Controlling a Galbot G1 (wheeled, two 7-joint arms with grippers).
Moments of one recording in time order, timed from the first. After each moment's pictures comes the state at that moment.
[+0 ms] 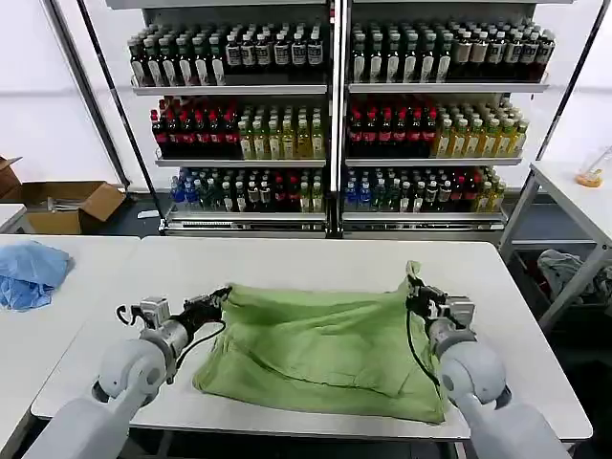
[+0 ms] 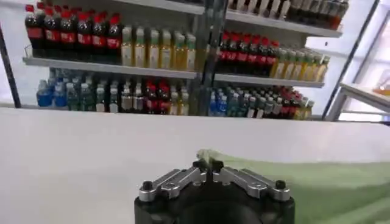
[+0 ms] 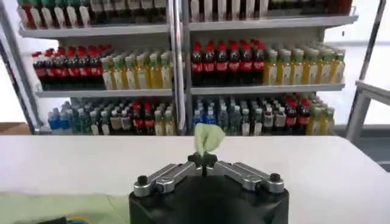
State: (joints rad) left arm 1.04 -0.90 -0.27 -1.86 -0.85 0.50 -0.12; right arm -1.12 1.05 0.33 1.99 0.62 -0.50 0.35
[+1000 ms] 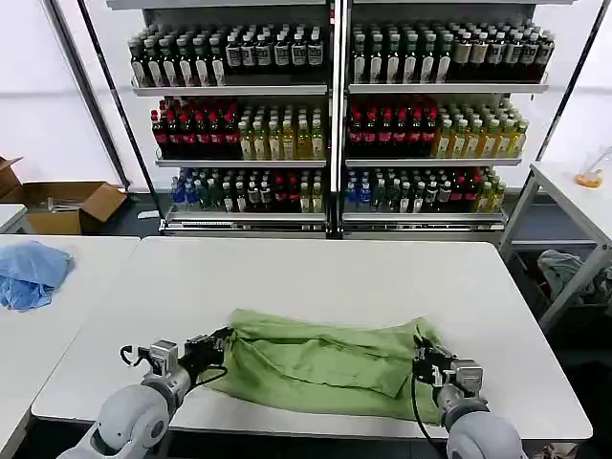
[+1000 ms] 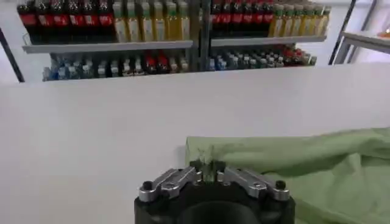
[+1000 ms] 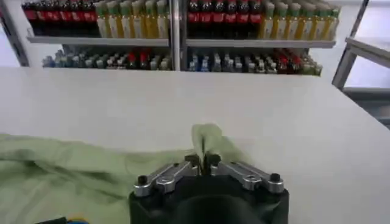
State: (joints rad) left arm 1.20 -0.93 -0.28 -1.91 -0.65 0.50 -0.12; right arm -1.36 1.10 0.36 2.09 0.53 -0.57 0.36
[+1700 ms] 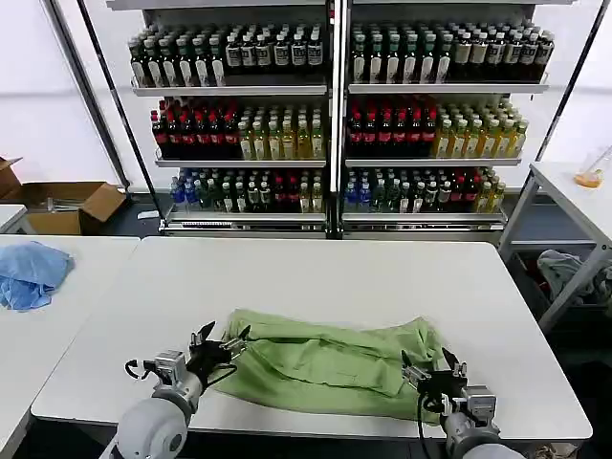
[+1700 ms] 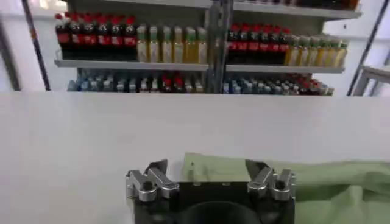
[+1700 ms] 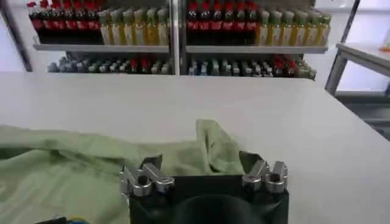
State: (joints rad) left arm 1.24 -1.10 -0.28 -1.91 -0.58 0.40 -0.24; right arm -1.55 1.15 0.44 2.22 0.45 -0.51 0.34
